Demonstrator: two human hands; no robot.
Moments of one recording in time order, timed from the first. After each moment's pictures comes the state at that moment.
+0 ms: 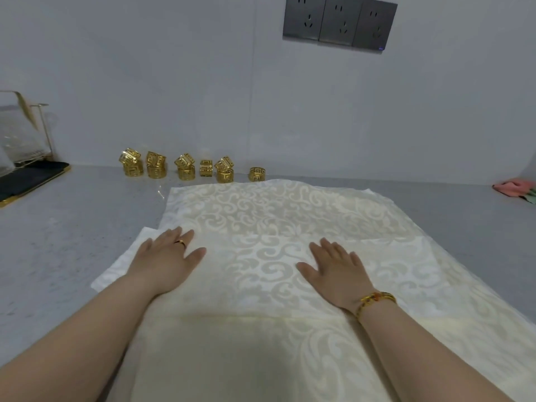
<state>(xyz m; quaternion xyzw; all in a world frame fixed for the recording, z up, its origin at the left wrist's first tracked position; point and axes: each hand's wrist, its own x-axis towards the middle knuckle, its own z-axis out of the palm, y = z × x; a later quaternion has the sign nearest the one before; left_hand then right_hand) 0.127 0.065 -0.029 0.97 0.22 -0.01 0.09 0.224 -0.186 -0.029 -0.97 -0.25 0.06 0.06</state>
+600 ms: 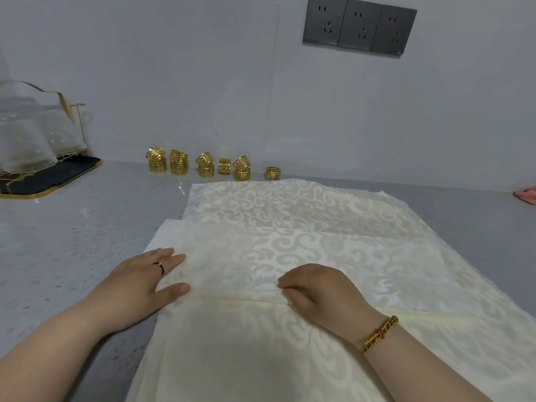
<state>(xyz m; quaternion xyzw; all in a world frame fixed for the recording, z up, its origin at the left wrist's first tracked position) 0.039 0.078 -0.032 0.99 0.13 0.03 0.09 0.165 -0.175 -0.025 -0.81 -0.54 -0.10 0.20</state>
